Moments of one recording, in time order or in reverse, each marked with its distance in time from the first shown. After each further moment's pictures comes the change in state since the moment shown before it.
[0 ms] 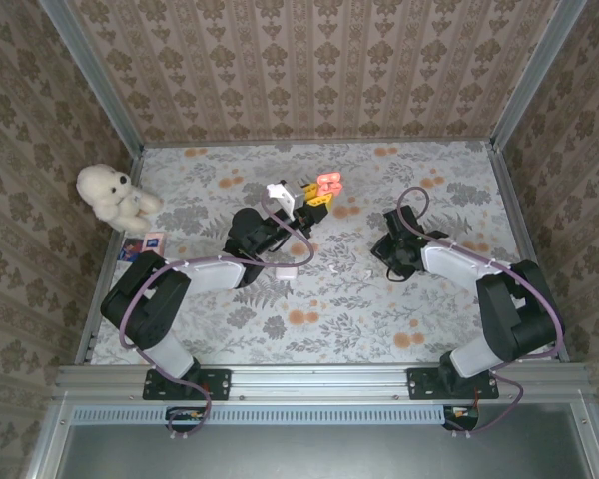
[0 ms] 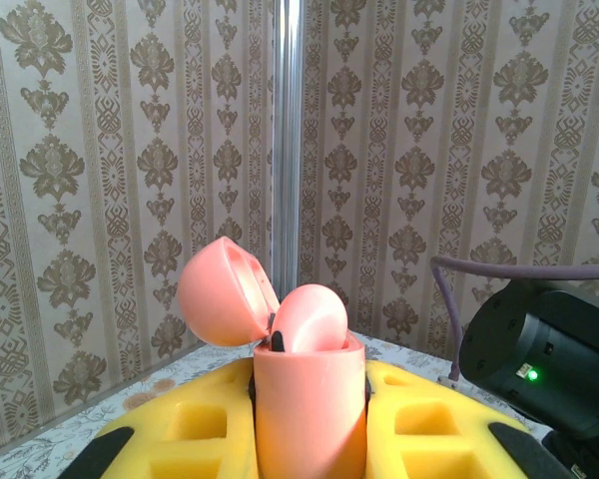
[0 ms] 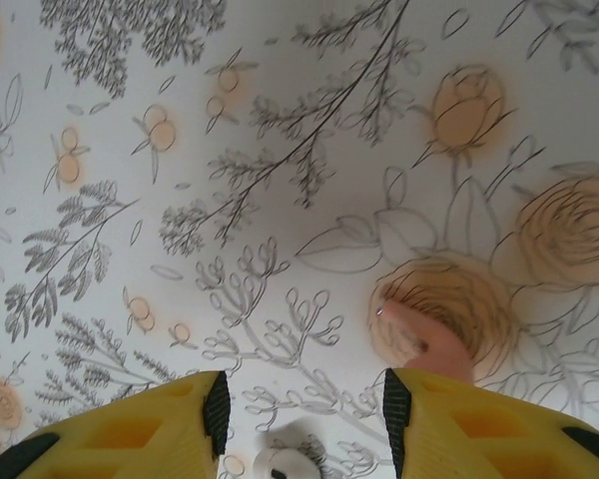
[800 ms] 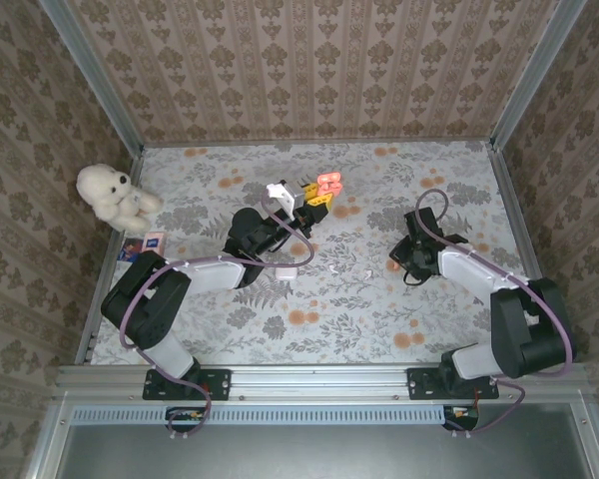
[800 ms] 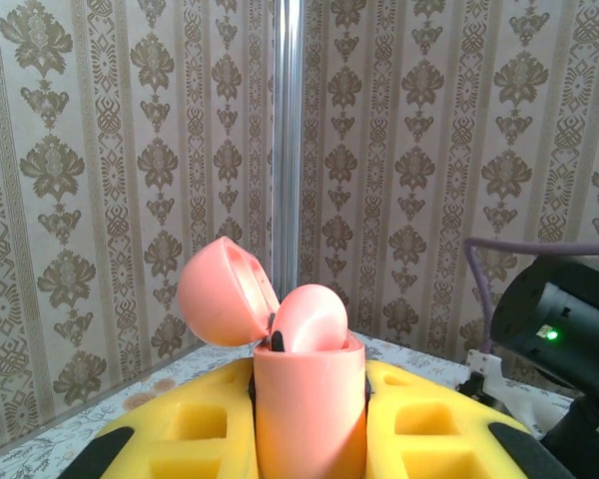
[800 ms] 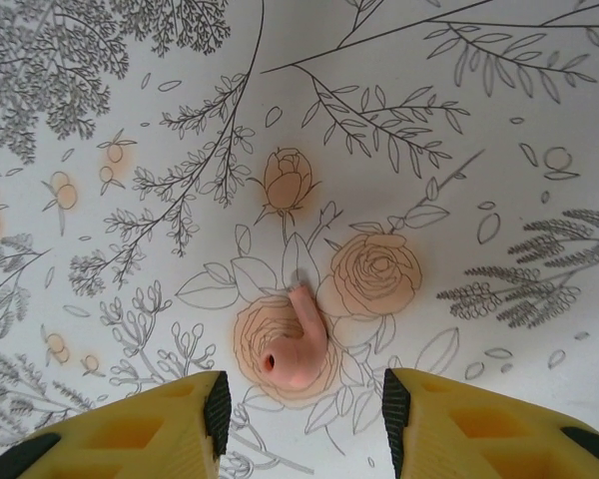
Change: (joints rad) left arm 0.000 0.003 0.000 0.004 0.000 0.000; right arm -0.097 -0.080 -0.041 -0.077 0.017 -0.099
